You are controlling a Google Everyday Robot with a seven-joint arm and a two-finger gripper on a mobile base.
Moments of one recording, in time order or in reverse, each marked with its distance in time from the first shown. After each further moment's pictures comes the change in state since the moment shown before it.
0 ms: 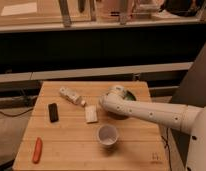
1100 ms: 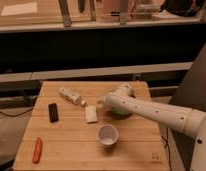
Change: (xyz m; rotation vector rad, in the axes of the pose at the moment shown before) arm -0.004 0.001 -0.004 0.045 -0.163 0.064
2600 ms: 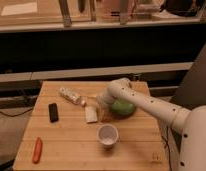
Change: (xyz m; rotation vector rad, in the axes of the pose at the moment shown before) arm -0.042 -0.009 0.017 -0.113 -0.301 0.246
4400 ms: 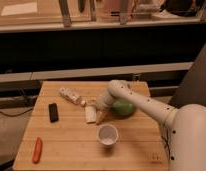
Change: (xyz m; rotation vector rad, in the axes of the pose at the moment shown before) arm -0.006 0.013 0.025 -0.097 -0.118 0.290
